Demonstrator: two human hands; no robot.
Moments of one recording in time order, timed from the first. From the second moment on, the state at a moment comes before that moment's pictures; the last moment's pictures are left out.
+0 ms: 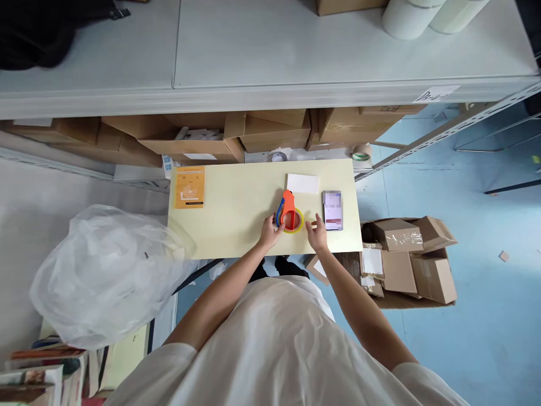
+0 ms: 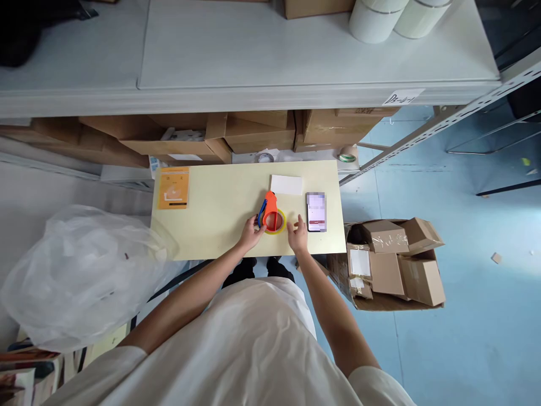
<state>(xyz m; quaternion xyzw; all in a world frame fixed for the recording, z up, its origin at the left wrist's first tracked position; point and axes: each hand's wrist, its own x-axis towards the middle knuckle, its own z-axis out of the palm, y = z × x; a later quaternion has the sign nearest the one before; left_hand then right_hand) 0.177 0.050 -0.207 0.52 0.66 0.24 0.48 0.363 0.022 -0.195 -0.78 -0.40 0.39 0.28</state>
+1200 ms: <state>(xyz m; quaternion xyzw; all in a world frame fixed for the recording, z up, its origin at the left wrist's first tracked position) -0.117 -0.208 -0.103 0.30 0.81 0.39 0.32 0.016 -0.034 -0.098 -0.41 -0.69 0.58 0.16</state>
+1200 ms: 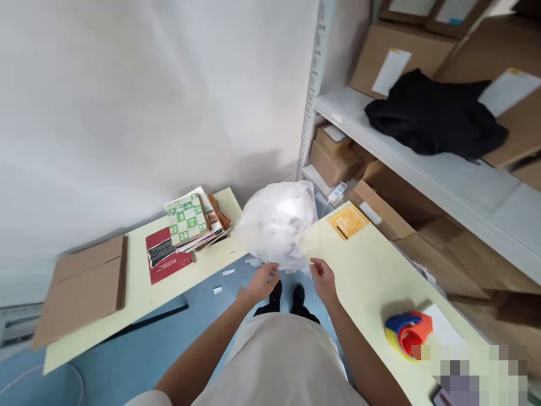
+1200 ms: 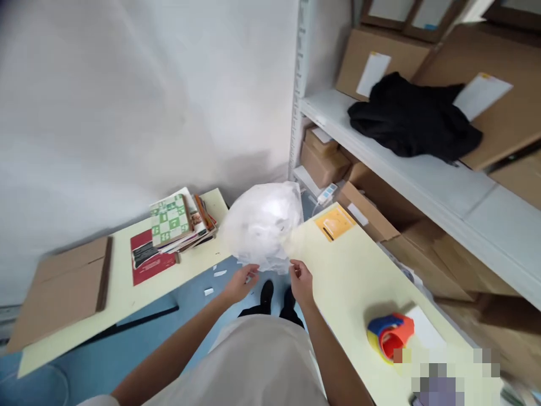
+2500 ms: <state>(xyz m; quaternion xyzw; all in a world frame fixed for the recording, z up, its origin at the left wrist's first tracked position) -0.238 -0.010 -0.038 0.69 0.65 0.29 0.15 -0.043 0.072 0.028 -0.39 -0.55 0.62 0.41</state>
